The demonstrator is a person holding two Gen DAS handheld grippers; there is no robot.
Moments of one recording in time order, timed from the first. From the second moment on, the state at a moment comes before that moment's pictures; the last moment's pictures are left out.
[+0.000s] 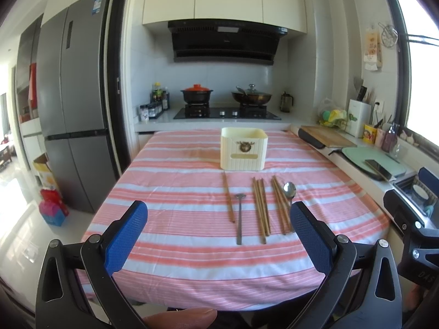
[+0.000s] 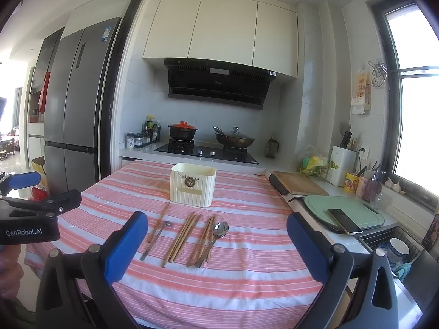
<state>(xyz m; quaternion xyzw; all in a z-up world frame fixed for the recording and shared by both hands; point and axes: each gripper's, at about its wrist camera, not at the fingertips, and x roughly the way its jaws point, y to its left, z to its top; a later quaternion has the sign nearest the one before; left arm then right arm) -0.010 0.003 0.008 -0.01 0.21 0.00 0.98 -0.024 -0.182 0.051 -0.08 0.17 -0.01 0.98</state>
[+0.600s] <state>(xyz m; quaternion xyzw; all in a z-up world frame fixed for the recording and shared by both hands) -0.009 0.002 0.010 -0.01 0.21 0.00 0.98 -0.025 -0.181 0.052 -0.08 0.17 -0.01 0.98</state>
